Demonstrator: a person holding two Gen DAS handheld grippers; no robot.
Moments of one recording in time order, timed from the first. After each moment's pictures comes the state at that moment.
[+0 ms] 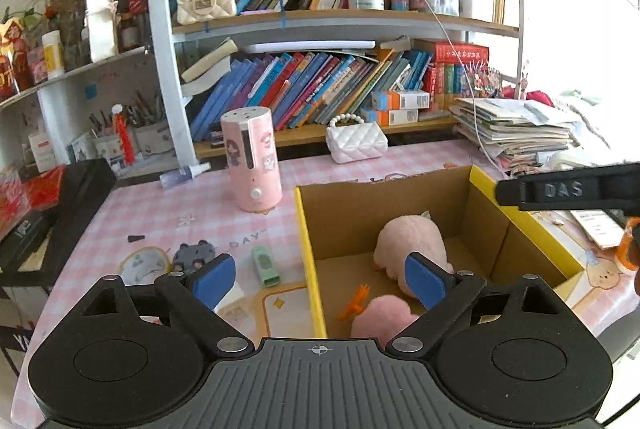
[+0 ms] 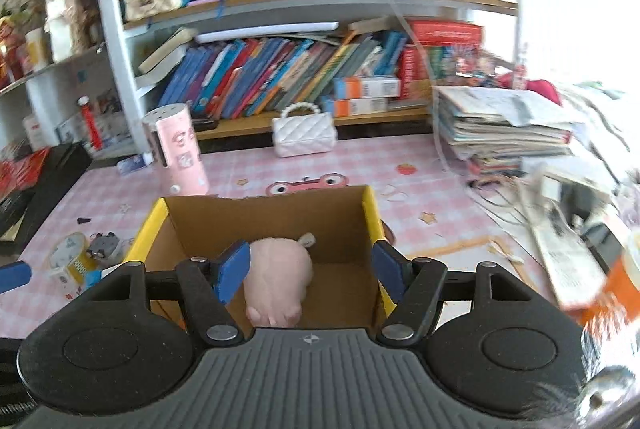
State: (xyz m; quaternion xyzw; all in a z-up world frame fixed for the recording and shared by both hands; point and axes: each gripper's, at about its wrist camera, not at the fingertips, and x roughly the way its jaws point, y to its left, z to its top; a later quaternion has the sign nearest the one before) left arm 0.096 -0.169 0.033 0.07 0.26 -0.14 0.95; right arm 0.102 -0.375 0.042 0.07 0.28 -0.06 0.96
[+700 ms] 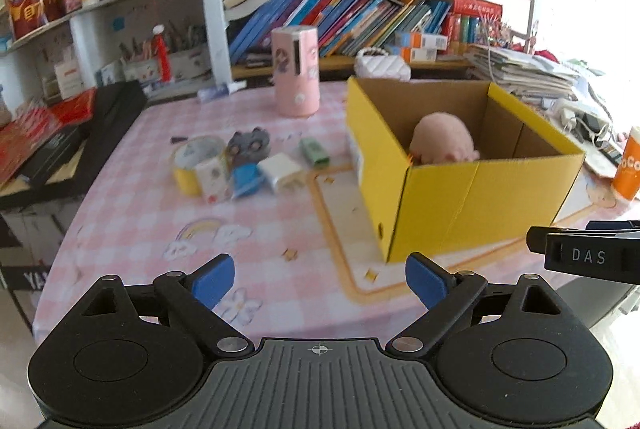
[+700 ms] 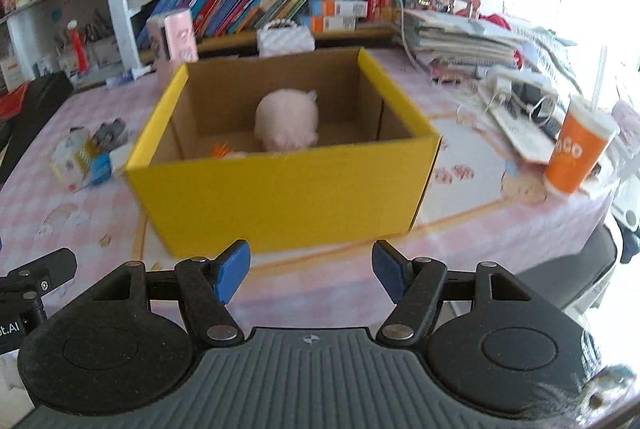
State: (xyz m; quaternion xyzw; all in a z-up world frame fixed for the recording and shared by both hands) left arm 0.029 -0.076 -0.010 0.06 0.34 -0.13 0.93; right arm -0.003 -0.275 -0.015 0.06 0.36 -0.13 0.92
